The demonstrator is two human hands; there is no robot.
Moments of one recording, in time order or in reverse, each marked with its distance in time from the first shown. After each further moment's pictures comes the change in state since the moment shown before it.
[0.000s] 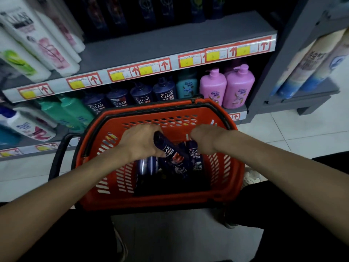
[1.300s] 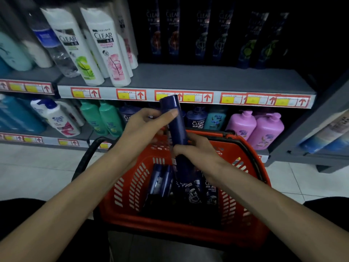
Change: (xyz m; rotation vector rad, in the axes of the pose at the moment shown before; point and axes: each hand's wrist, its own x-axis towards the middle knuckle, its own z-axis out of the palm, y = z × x) left_hand -0.058 -0.029 -0.078 -1.289 0.535 -0.291; right_hand 0.010 -0.107 -0.040 1.326 0.303 -0.070
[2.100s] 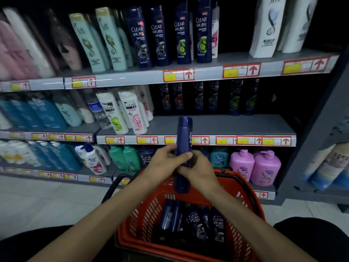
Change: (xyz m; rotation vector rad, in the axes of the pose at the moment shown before) left_hand -0.038 0.057 0.035 0.150 -0.077 0.118; right_hand -0.023 -0.042 -0.016 0.004 0.132 -0.334
